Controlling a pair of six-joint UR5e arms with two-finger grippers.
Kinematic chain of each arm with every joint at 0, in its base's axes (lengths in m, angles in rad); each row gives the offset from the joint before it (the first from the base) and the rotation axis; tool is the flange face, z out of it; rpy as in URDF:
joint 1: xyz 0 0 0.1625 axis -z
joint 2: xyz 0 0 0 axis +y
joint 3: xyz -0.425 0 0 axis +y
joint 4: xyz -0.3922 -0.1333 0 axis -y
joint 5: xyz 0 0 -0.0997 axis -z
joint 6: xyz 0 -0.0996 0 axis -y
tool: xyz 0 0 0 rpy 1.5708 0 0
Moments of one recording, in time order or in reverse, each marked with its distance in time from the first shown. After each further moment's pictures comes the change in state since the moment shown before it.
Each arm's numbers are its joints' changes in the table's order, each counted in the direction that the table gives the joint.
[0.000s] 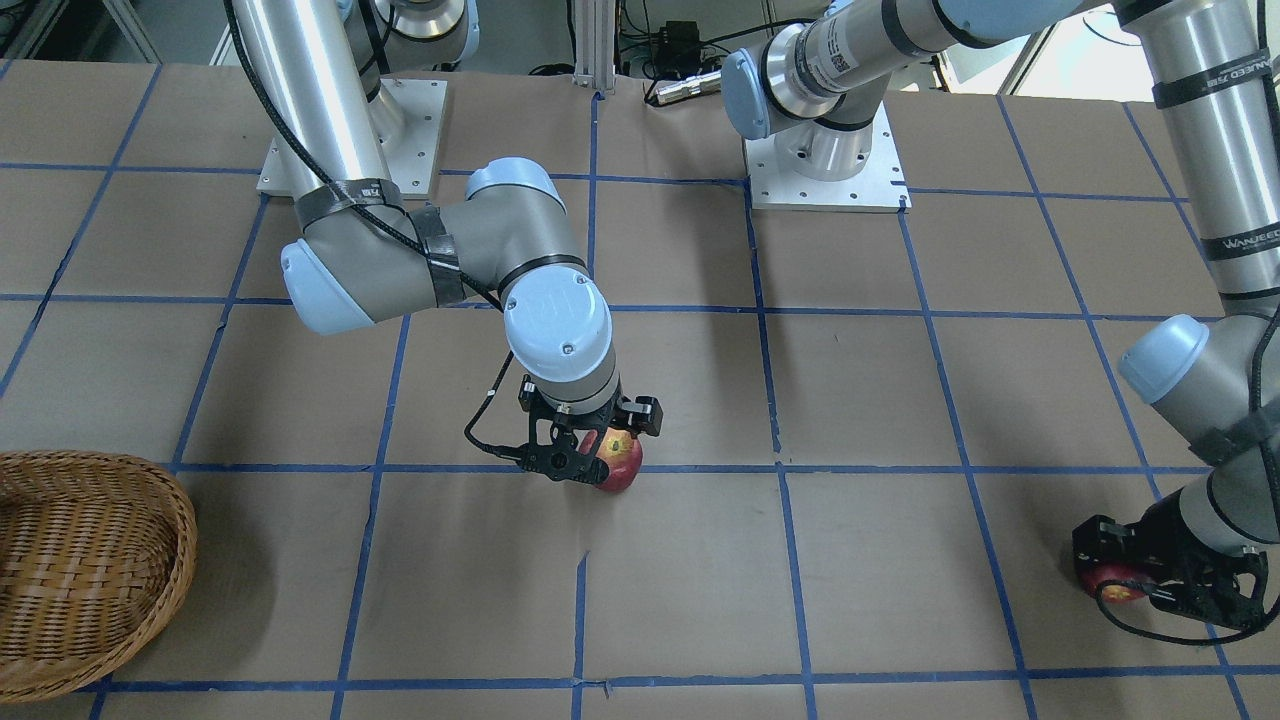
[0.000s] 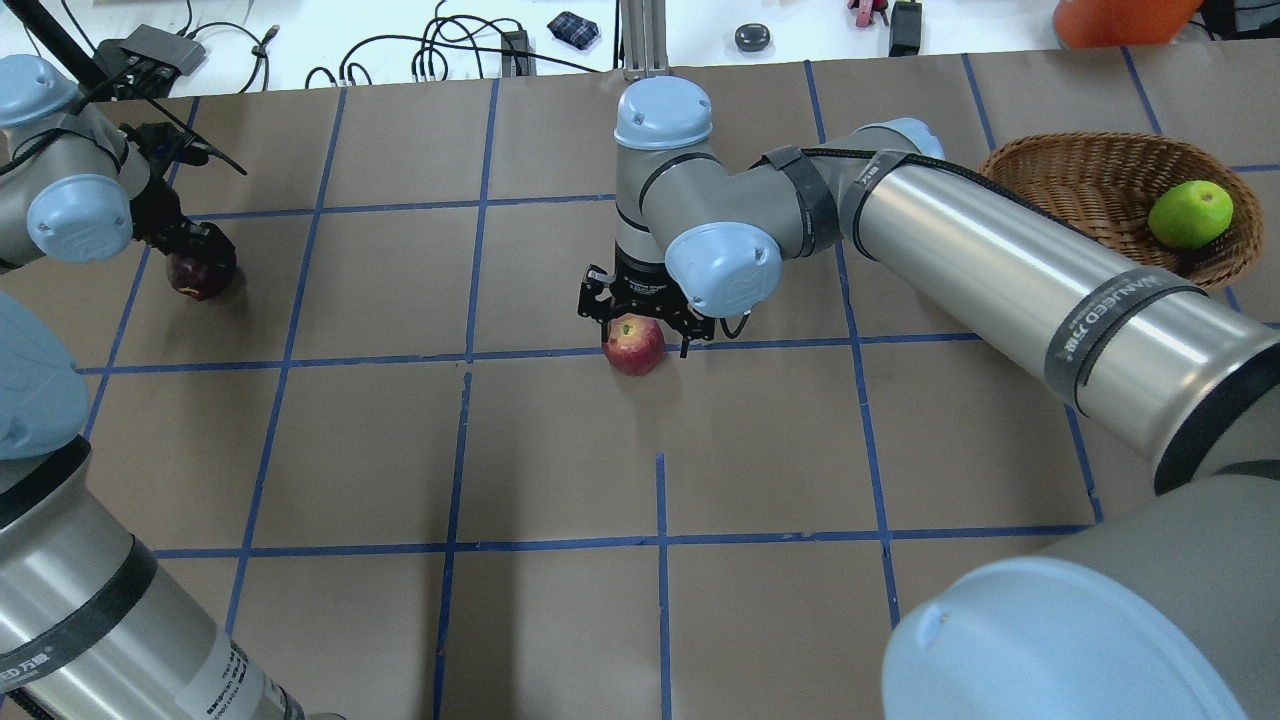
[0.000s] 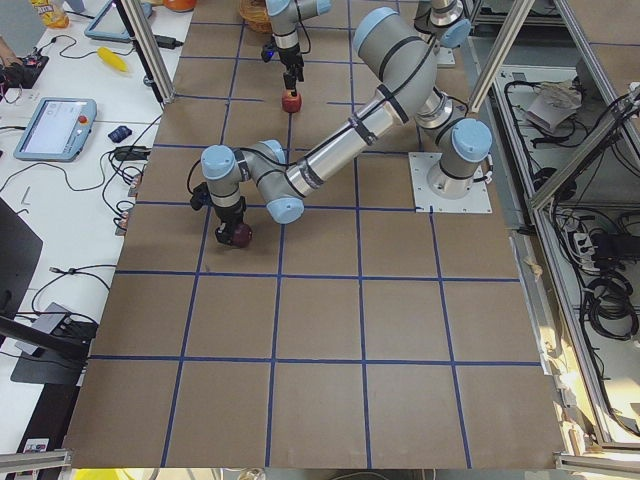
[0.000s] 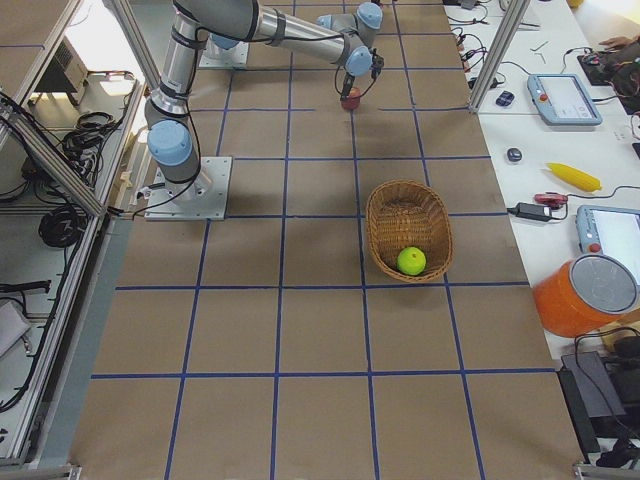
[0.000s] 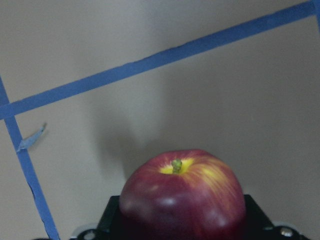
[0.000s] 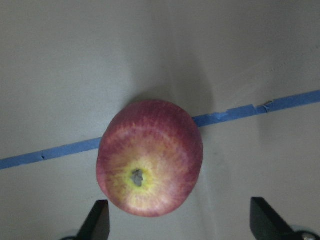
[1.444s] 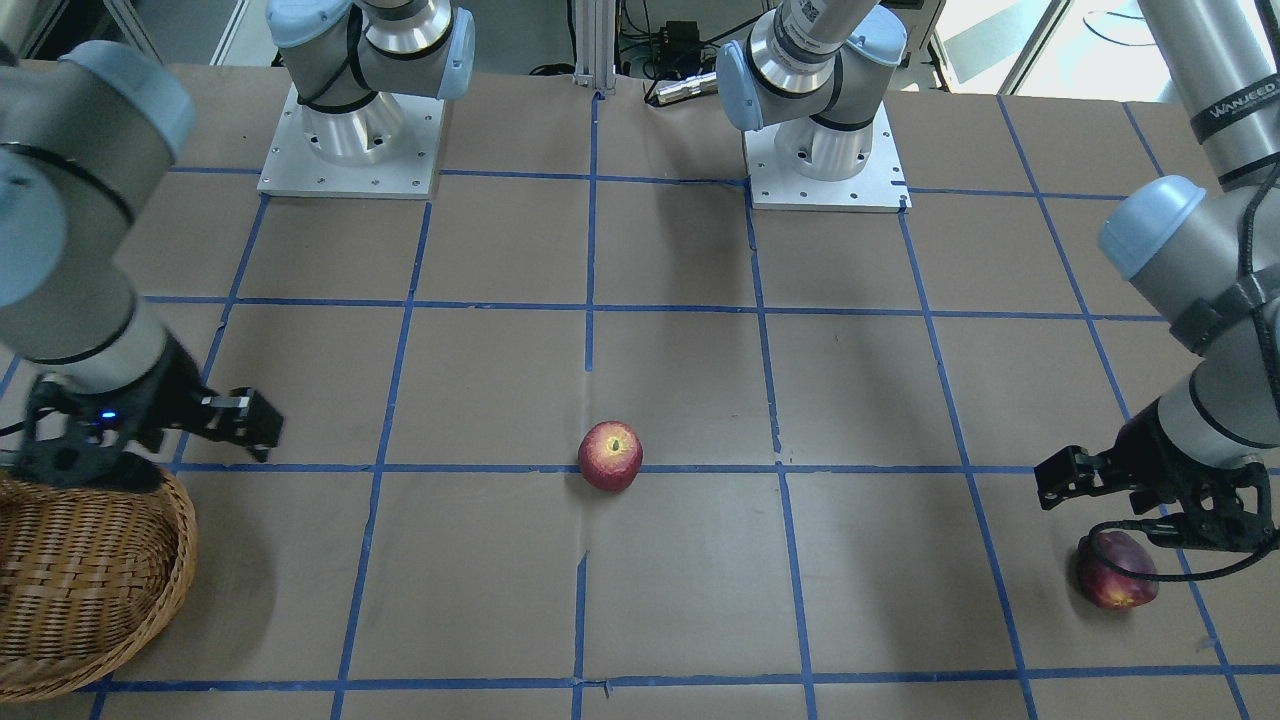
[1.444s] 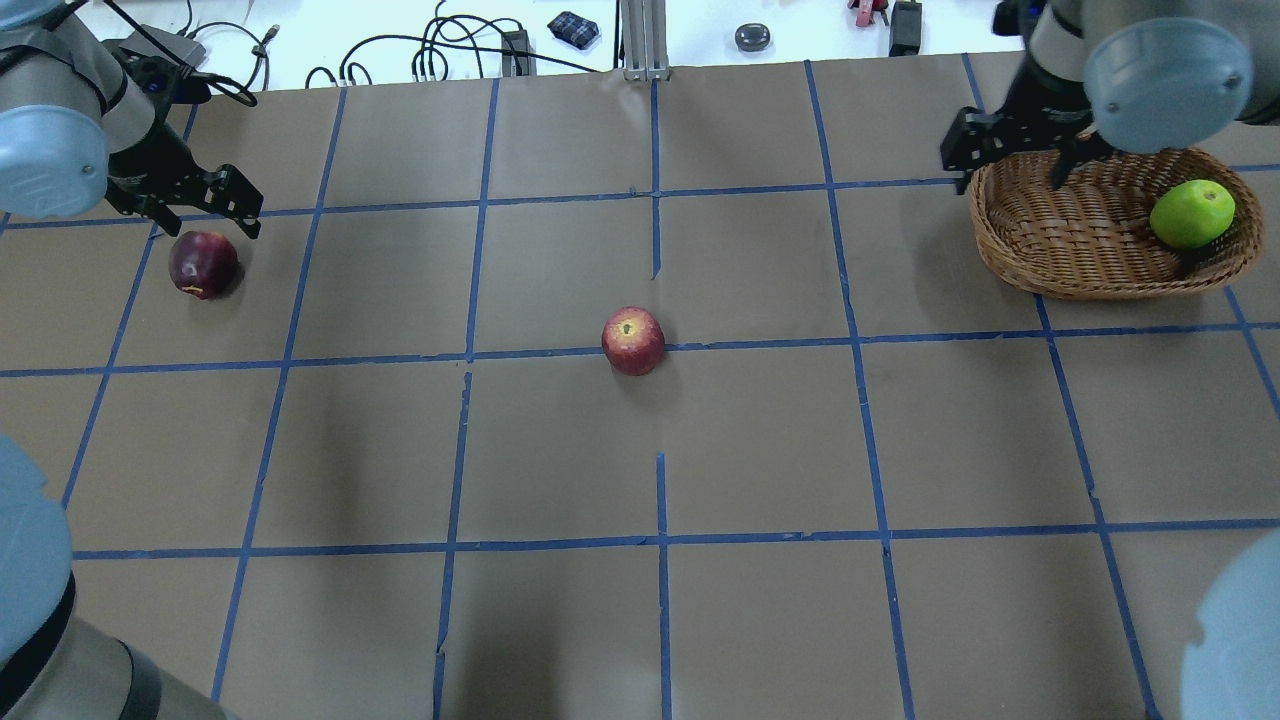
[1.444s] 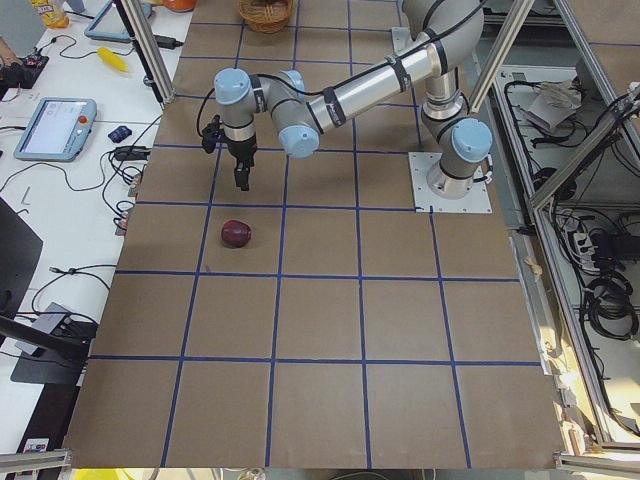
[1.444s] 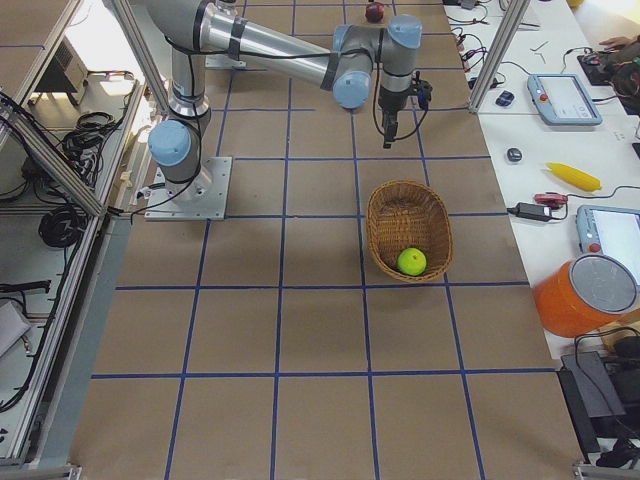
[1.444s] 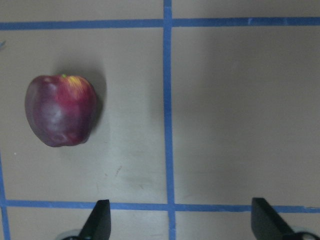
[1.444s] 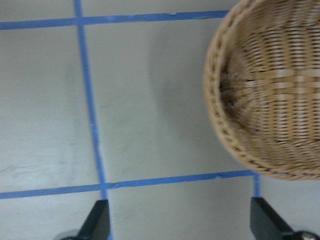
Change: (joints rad) left arm 0.084 -0.221 0.060 -0.148 -0.006 -0.253; right arm 0.437 0.254 -0.015 0.099 -0.200 -0.582
